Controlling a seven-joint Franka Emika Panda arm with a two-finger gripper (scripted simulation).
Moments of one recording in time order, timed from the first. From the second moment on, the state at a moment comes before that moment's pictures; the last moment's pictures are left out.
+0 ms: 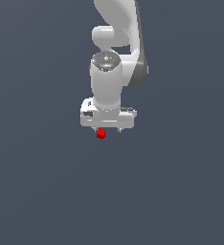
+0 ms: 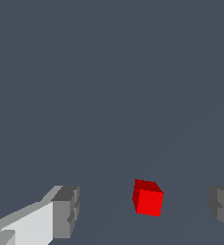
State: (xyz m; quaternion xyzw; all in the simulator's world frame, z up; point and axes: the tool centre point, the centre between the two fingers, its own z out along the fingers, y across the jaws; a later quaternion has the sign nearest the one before) arm 0.005 -0.018 0.181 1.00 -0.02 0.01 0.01
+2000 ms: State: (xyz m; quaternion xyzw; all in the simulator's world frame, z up) arm -0.084 -0.061 0.021 0.99 -0.10 0.00 0.00
